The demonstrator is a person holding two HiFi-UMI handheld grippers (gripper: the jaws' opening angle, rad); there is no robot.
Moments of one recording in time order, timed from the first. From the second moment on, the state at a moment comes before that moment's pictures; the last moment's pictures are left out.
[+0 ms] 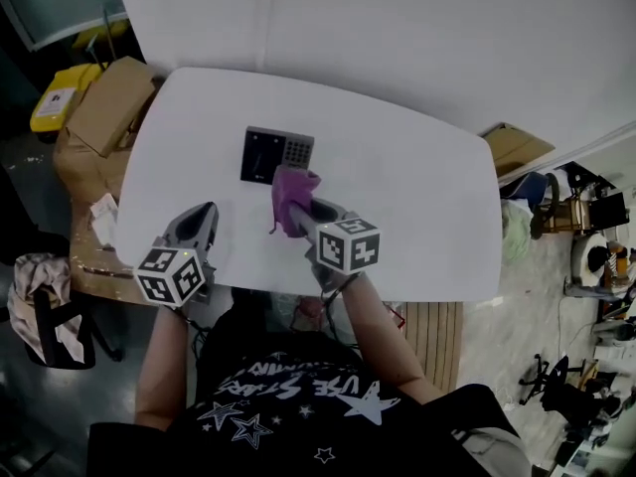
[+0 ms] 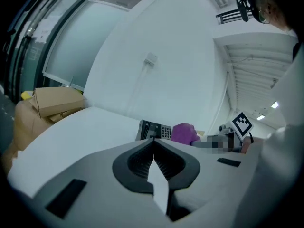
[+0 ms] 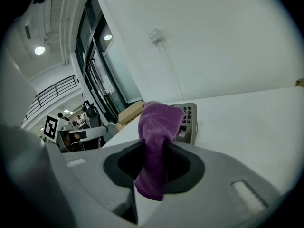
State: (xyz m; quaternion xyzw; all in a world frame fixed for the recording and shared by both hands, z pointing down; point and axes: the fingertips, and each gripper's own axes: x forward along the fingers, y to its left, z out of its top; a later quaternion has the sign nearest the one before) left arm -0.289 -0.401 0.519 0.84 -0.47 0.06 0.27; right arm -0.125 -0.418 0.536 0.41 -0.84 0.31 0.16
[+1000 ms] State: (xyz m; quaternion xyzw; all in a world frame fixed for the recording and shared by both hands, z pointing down) left arm -0.309 -0.506 0.531 0.88 -0.39 0.08 0.27; right arm -0.199 -0.501 0.539 0.44 -0.83 0.30 0.17
